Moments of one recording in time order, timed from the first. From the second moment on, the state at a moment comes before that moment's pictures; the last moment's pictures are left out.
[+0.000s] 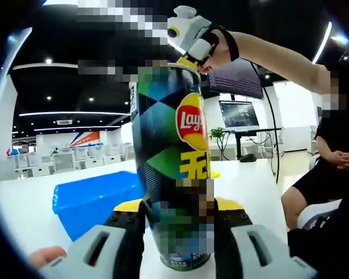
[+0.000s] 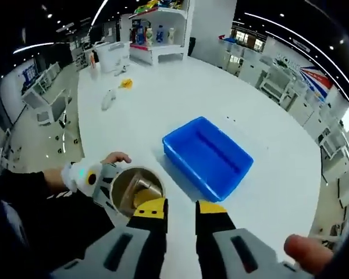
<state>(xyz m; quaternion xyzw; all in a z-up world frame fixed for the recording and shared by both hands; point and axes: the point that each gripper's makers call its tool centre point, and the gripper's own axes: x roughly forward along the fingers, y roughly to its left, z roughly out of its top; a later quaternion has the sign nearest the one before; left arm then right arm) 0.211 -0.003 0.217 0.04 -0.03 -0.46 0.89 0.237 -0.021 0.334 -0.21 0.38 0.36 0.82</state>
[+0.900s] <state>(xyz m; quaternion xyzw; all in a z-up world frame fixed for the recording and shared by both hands) 0.215 -0.001 0.225 0.05 -0.02 -0.45 0.89 0.251 -0.018 0.311 -0.06 0.37 0.34 0.86</state>
